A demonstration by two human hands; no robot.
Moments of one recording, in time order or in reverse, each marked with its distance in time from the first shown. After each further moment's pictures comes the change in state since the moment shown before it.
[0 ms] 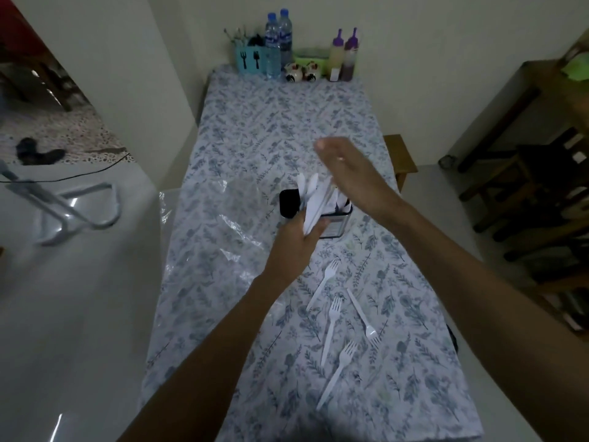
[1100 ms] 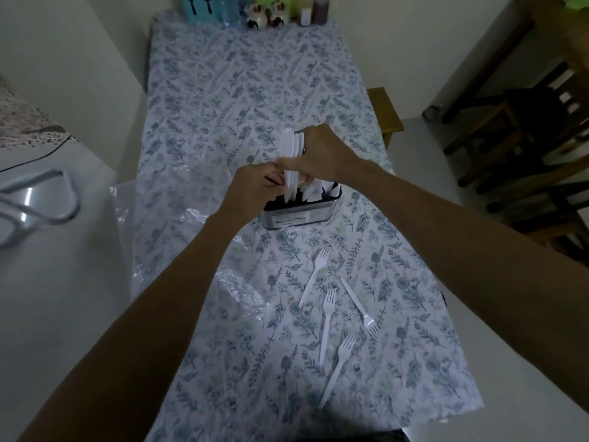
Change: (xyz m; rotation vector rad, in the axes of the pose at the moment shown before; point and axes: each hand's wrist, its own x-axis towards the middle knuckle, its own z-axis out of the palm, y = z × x) left_hand 0.132 -0.069 -0.037 0.250 -0.282 -0.004; right_hand 0.119 0.089 0.015 -0.339 -0.082 -0.126
